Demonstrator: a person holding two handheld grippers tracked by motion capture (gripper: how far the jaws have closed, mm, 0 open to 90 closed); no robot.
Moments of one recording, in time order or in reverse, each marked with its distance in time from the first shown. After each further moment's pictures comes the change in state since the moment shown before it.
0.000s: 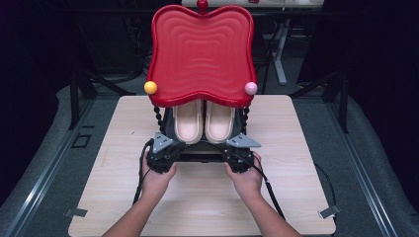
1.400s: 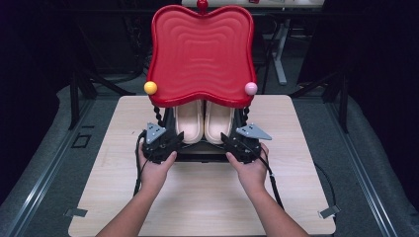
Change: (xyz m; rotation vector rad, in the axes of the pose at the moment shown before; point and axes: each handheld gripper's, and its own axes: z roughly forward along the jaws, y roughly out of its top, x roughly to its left) left arm 0.017 0.018 0.002 -0.107 0.092 -0.080; right arm -0.018 0.022 -0.008 -0.114 -0.074 0.091
